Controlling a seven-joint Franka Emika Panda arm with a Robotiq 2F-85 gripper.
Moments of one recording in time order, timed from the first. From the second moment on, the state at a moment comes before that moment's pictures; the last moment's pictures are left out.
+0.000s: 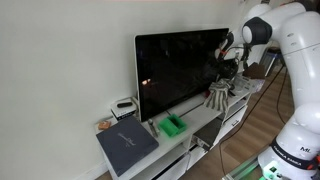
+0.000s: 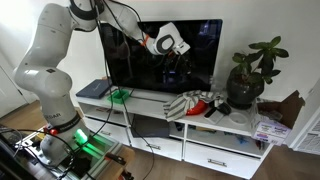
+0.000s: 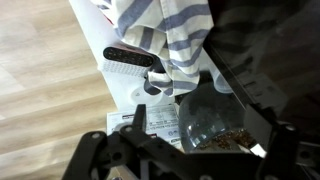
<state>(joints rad) 0.08 0.64 -0.69 -1.77 0.16 2.75 0.99</state>
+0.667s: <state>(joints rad) -0.03 0.23 -0.50 -1.94 0.02 2.26 0.66</state>
